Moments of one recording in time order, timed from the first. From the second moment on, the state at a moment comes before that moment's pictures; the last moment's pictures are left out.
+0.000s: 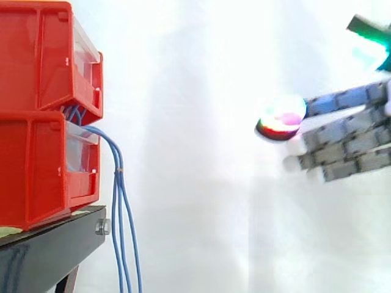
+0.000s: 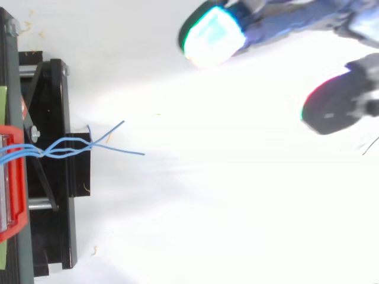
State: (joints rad) arm 0.11 -1.94 -1.57 -2.78 -1.19 -0.15
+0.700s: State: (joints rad) arm 0.10 -2.15 -1.39 -2.71 -1.21 -0.15
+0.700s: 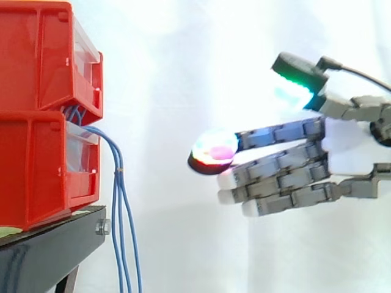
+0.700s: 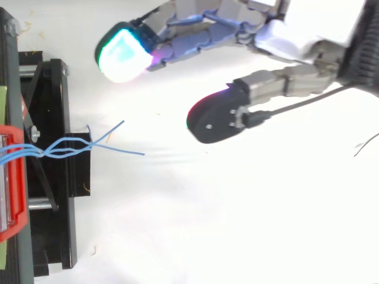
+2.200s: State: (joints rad) arm 0.14 -2.41 -1.14 -2.67 -1.29 -0.09
